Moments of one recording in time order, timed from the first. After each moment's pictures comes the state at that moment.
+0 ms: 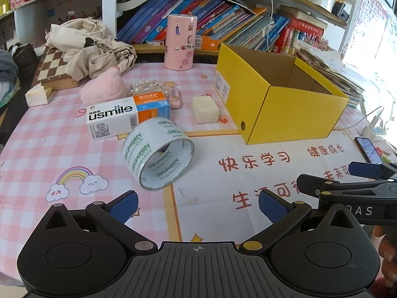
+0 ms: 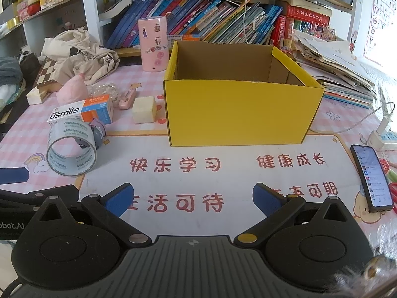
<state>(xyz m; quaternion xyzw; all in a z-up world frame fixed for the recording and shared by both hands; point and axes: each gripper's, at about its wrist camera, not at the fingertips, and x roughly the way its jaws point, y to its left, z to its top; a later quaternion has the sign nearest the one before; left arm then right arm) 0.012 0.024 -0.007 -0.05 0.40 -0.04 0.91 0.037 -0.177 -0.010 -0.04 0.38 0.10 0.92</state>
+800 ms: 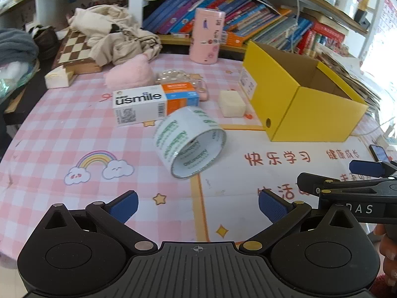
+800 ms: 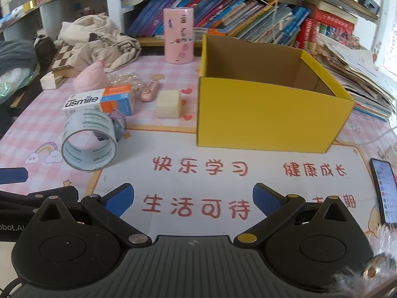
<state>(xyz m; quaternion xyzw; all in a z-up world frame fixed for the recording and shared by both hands) 0.005 0.051 -0.013 -0.07 0.41 0.01 0.91 0.049 -0.145 -0.013 -0.06 0.40 0.15 0.90</state>
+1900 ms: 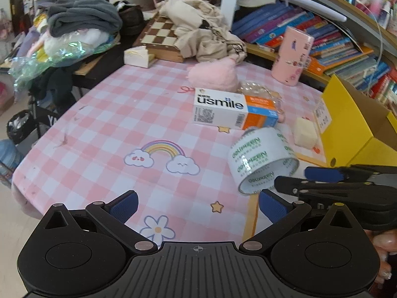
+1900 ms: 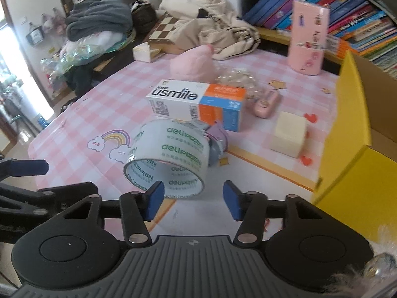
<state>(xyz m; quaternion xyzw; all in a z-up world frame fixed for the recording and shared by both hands) 0.003 0.079 -0.008 -0.14 0.40 0.20 0.88 0.128 -0.067 -0.036 -0.11 0.41 0.41 0.81</state>
